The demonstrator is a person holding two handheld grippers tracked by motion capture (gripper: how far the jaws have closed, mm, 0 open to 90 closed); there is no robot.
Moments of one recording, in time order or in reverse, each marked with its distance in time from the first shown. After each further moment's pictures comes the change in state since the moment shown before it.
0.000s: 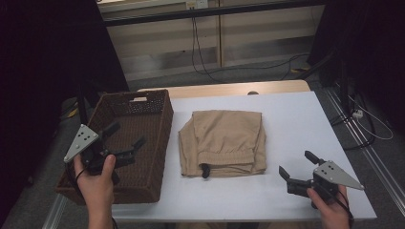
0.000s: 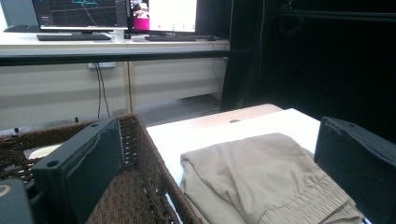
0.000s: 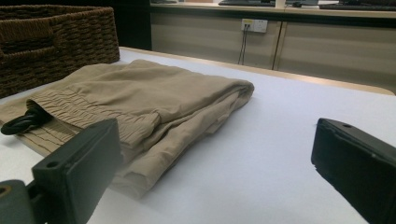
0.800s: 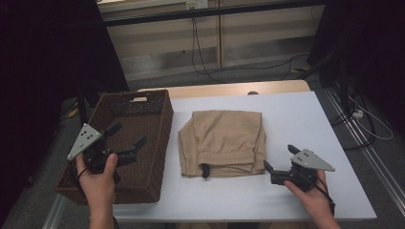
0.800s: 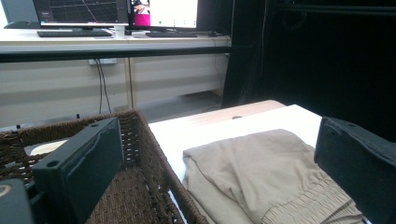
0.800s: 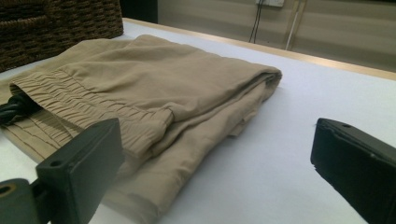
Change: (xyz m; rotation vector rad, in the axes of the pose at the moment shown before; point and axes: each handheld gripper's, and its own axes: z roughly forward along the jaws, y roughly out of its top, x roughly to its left) left arm 0.002 -0.004 0.005 0.017 0.005 0.003; right arm 0.015 0.008 0.047 0.117 0.030 -0.035
